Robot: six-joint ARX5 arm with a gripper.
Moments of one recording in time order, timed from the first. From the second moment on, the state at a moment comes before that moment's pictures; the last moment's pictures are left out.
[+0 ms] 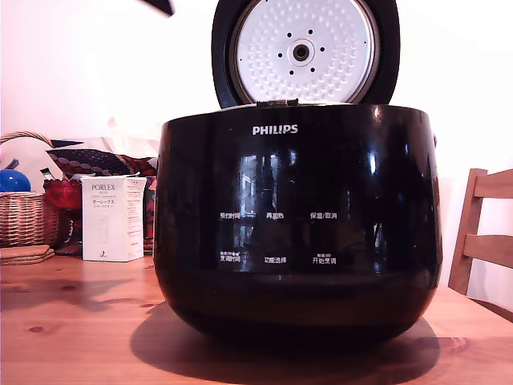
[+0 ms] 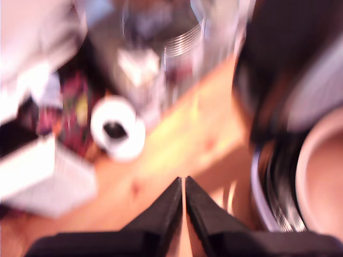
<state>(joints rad) -0.39 1.63 1.89 -0.81 0.26 0.24</state>
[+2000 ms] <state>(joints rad) -0.47 1.89 2.25 -0.97 0.57 0.10</state>
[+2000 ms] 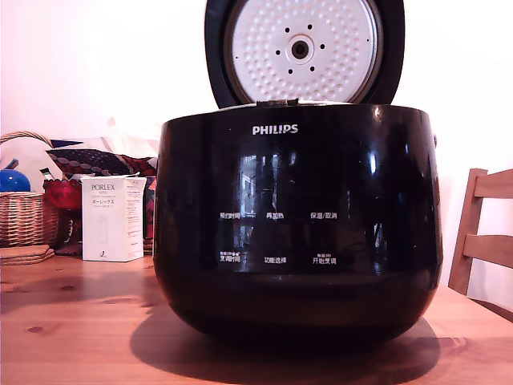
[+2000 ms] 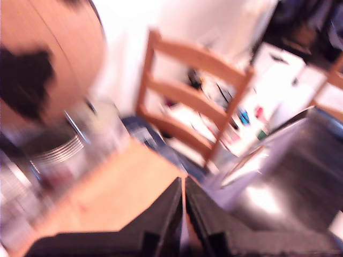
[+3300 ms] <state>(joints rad) -0.63 2.04 2.24 -1.35 0.50 0.14</state>
